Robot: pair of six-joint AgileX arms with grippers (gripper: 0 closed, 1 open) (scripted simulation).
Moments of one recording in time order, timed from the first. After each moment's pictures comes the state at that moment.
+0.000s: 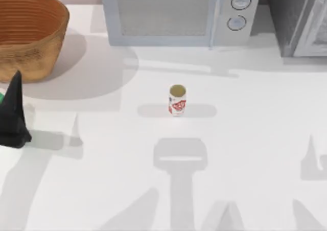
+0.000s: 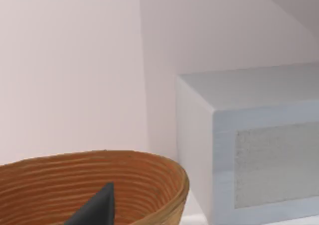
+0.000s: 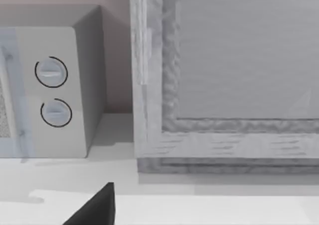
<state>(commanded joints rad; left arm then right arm) -0.09 0.40 0.20 0.27 0.12 0.04 0.00 0.00 0.00 0.00 0.00 0.00</state>
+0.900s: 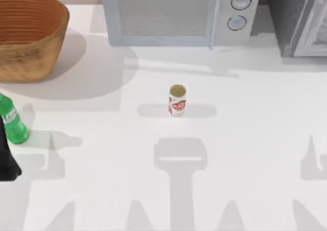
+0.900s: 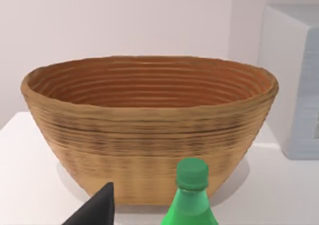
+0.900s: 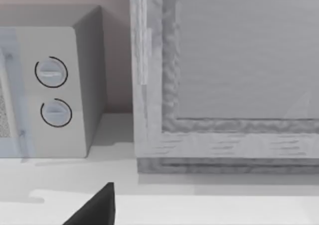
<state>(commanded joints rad) 0.00 0.01 0.00 0.01 0.00 0.00 0.00 0.00 0.00 0.00 0.00 0.00</state>
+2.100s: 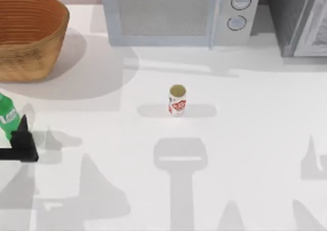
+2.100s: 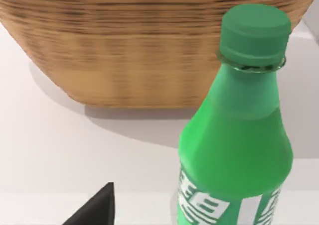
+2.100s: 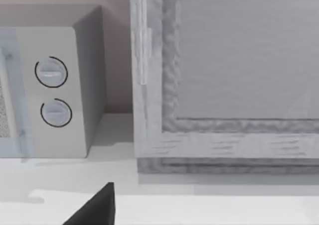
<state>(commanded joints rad) 0.08 1.37 0.02 1.10 0.11 0.04 0.00 0.00 0.00 0.00 0.00 0.00</state>
